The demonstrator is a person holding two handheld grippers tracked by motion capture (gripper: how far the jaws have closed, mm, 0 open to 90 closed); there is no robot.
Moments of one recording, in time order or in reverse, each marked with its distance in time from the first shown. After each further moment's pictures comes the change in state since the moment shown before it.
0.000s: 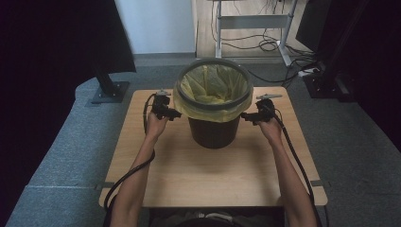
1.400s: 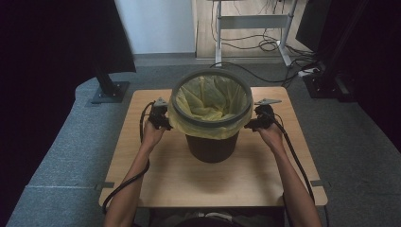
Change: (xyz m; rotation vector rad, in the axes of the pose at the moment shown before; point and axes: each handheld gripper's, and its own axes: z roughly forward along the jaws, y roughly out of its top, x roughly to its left) left arm -0.021 -0.031 -0.024 -0.011 -0.014 0.079; right arm 0.024 -0.010 -0.022 -0.011 0.044 -0.073
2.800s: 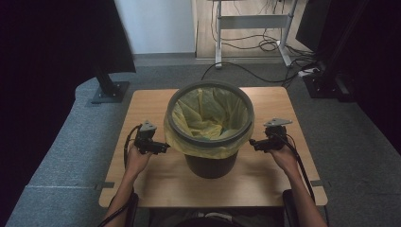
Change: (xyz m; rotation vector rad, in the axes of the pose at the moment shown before) left arm -0.030 -0.072 -0.064 0.085 0.051 -0.015; right arm 0.019 -0.058 -0.057 0.061 -0.047 -0.071
